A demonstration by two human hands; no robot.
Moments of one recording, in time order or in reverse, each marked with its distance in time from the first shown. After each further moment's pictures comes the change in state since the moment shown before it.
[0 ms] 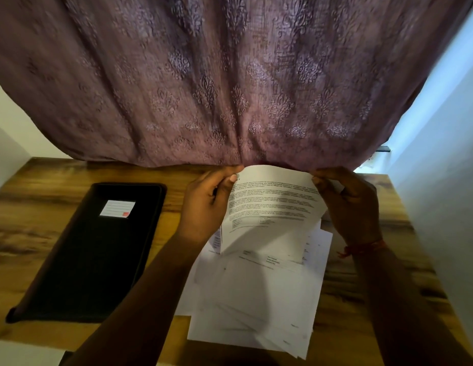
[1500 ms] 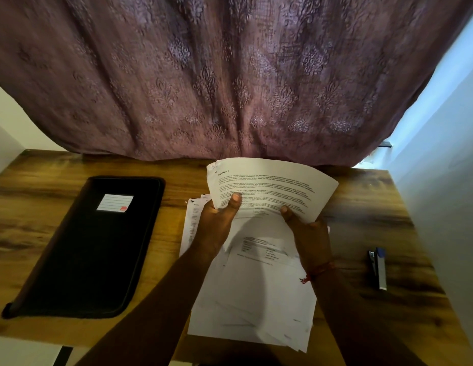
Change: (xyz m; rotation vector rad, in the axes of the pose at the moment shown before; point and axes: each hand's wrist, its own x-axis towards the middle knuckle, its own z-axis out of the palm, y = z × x) left_hand -0.038 -0.029 0.038 -0.418 0.064 -0.725; right_hand -0.073 0.007 0.075 0.557 0.025 0.785
